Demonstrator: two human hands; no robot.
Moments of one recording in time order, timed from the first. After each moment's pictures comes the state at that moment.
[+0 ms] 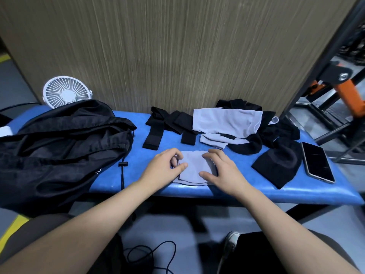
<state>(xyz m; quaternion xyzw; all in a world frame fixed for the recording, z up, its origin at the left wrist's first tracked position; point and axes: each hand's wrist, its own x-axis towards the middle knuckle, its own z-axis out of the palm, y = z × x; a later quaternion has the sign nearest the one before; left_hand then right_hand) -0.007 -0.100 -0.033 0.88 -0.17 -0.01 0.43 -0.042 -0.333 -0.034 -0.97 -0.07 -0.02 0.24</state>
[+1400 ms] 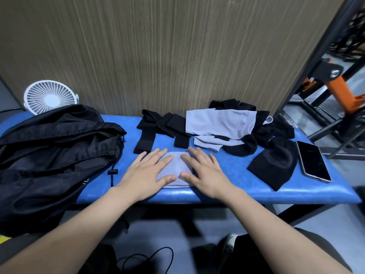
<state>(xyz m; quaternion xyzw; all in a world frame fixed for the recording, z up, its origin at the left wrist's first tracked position) 0.002 -0.074 -0.032 0.96 -0.28 -0.01 0.07 -0.028 -0.304 -0.033 -0.98 -0.12 0.03 0.15</state>
